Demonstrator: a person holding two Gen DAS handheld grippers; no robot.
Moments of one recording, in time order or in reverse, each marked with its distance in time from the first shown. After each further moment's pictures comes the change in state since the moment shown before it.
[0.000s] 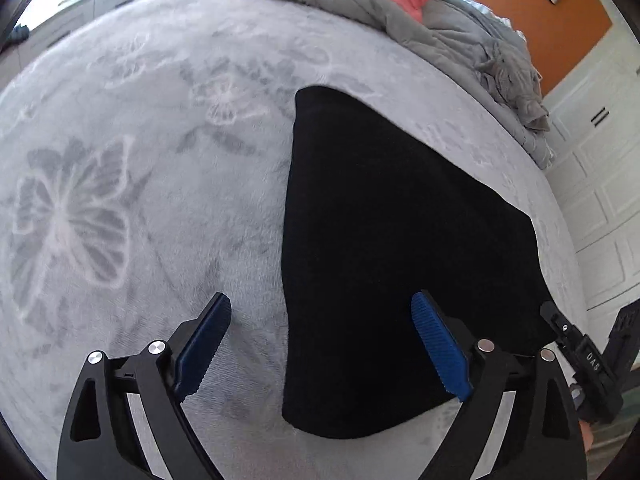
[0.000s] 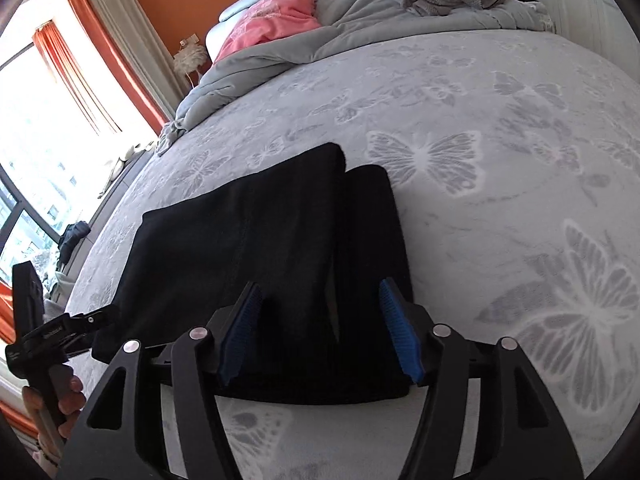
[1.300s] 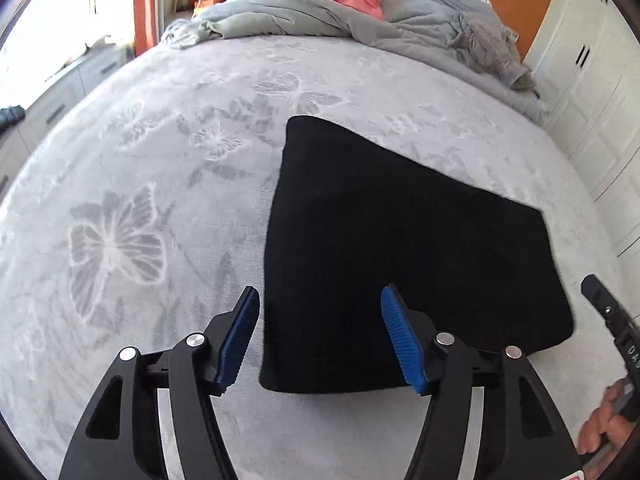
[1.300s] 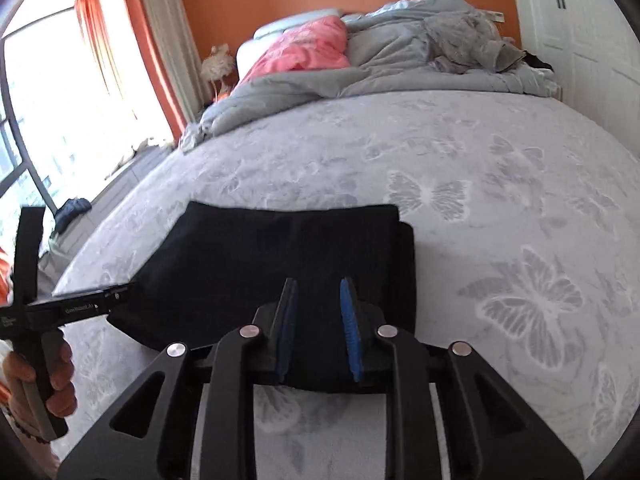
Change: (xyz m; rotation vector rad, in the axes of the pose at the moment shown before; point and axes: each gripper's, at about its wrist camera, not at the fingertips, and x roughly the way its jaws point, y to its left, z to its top) left arm -0.054 -0.050 -0.031 0.297 -0.085 0.217; right arm -0.058 0.048 -0.034 -0.176 -0.086 -0.102
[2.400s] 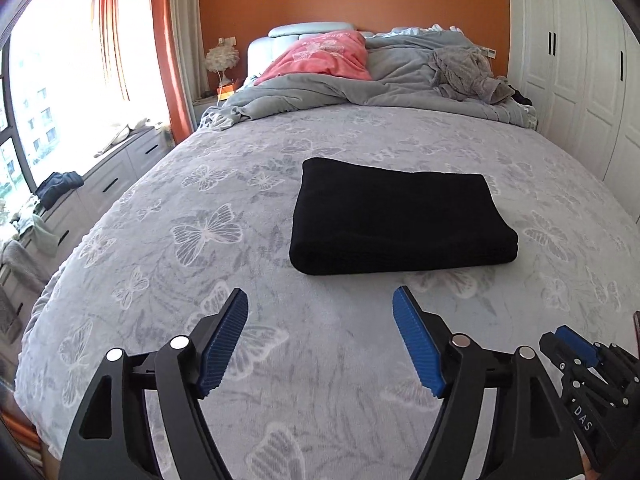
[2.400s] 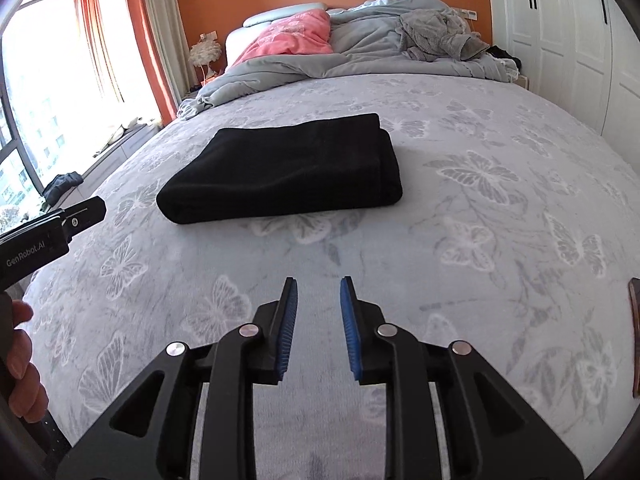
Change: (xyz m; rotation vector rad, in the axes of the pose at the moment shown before) left arm -0.142 -0.040 -0.131 0.109 -0.281 0.122; right arm -0.127 0.055 -0.148 0.022 -0.034 -0.094
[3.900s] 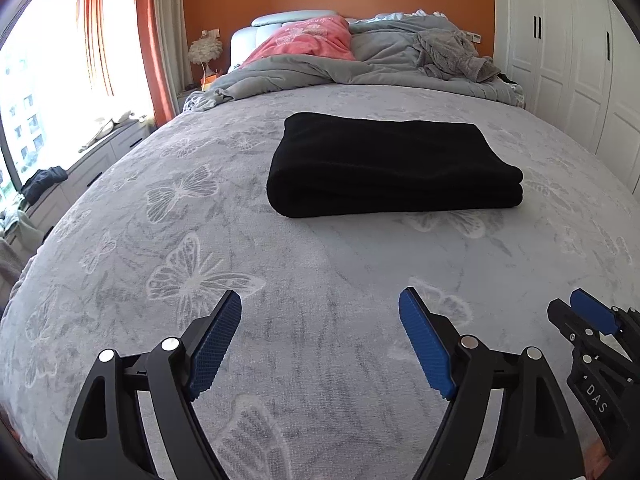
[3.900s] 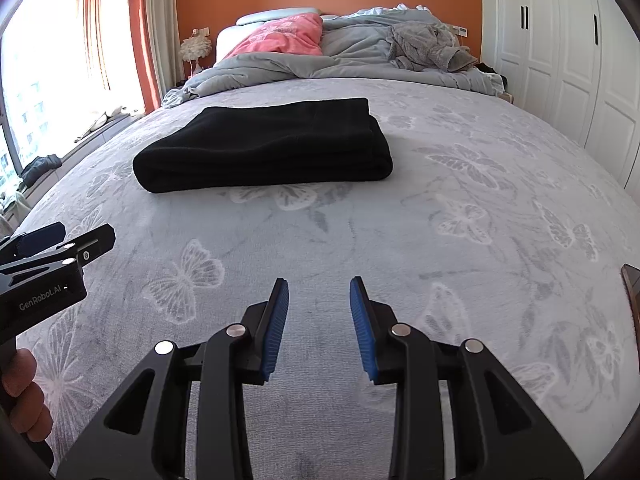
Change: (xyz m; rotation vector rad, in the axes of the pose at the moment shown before) left arm 0.041 -0.012 -0.058 0.041 0.009 -0.036; right arm 0.022 0.011 -0.038 -0.045 -0.037 -0.098
